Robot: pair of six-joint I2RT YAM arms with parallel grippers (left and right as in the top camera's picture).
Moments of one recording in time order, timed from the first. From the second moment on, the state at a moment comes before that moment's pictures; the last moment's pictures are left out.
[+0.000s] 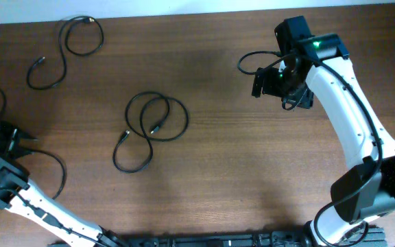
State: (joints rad) left arm 0.84 2.49 2.08 -1.41 0.30 -0.23; right arm 0.19 1.79 1.68 -1.30 -0.06 0.47
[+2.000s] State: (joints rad) left arm 0.29 2.36 2.06 -0.78 -0.24 -0.08; right arm 0.19 1.79 1.68 -1.30 -0.06 0.47
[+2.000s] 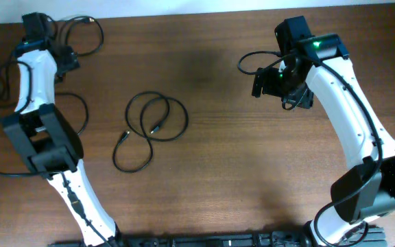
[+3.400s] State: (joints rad) left arm 0.38 2.50 2.32 -0.70 1.31 -0.14; right arm 0.19 1.79 1.68 -1.30 -0.06 0.47
